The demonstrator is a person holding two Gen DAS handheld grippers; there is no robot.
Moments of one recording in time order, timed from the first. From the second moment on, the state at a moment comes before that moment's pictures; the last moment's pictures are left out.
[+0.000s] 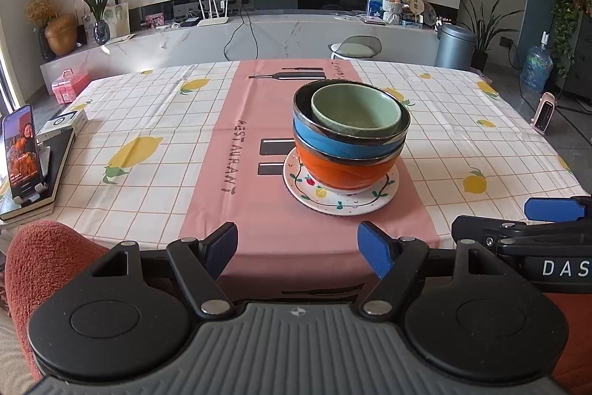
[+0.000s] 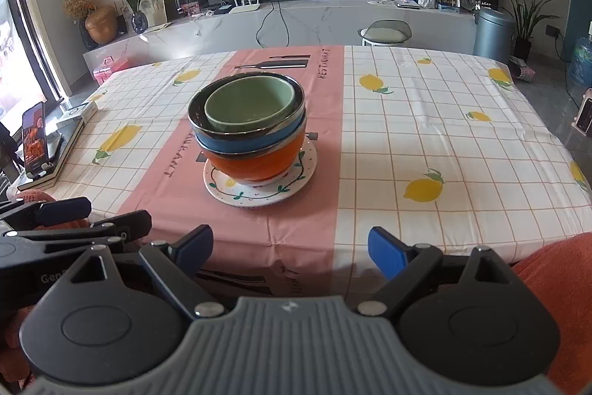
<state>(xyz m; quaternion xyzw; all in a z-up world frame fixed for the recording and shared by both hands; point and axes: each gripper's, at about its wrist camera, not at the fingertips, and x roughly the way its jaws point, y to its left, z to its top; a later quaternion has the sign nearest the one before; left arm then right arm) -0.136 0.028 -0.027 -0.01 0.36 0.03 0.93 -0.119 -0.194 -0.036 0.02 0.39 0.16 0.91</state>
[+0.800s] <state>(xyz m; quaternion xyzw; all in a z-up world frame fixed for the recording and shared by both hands) -0.143 0.030 -0.020 -0.01 0.34 0.01 0.94 -0.127 -0.194 -0.030 0.01 0.38 0.16 0.91</state>
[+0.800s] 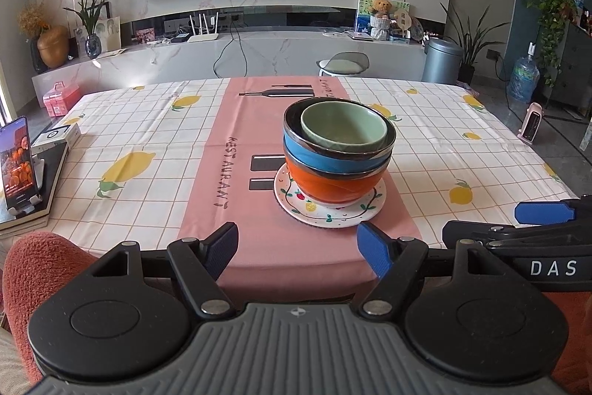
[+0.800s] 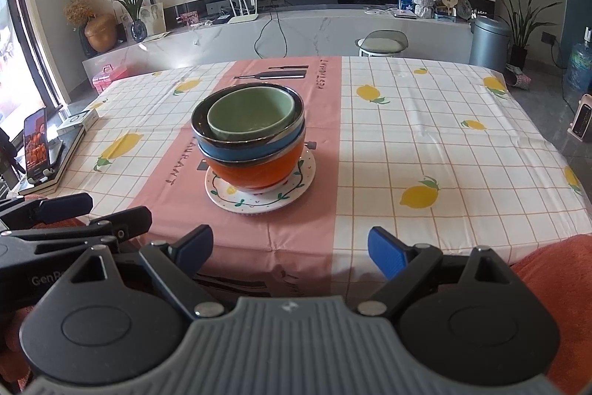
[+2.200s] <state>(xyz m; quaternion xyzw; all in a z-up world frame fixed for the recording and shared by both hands) -0.148 0.034 -0.014 -0.01 0.33 0.02 0.94 -0.134 -0.188 -0.024 0.00 0.37 0.15 0.92</state>
